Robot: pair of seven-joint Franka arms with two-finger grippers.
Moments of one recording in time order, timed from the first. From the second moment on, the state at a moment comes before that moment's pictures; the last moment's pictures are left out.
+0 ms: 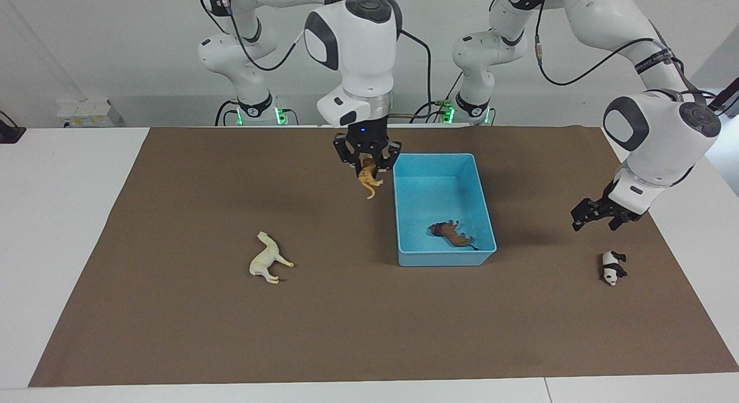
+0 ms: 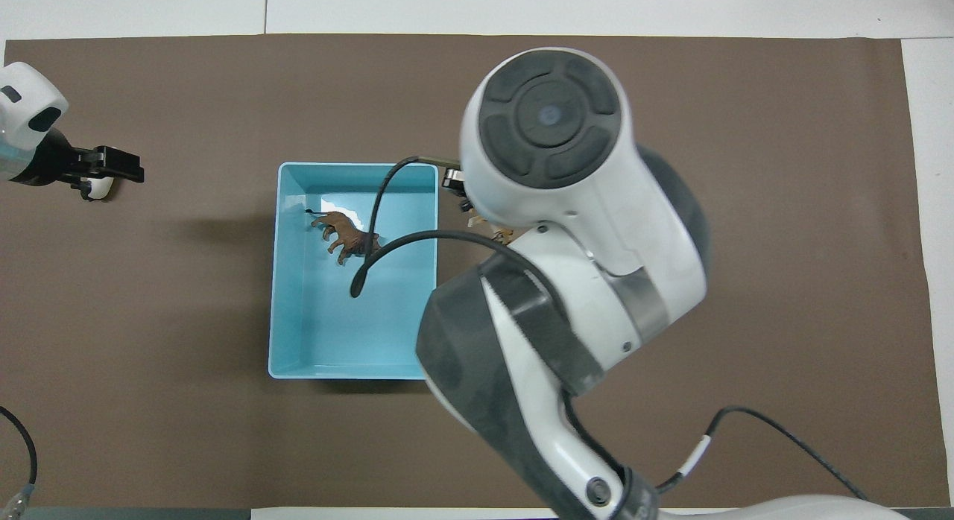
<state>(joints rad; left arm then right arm) 0.19 0.32 -0.07 -1.66 -0.01 2.04 0.26 0.66 0.40 -0.02 -1.23 -0.06 1.75 0.93</state>
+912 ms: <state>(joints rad) 0.29 0.57 -0.07 -1.50 0.10 2.17 0.53 0.81 0.73 -0.03 -0.97 -0.06 1.86 1.11</state>
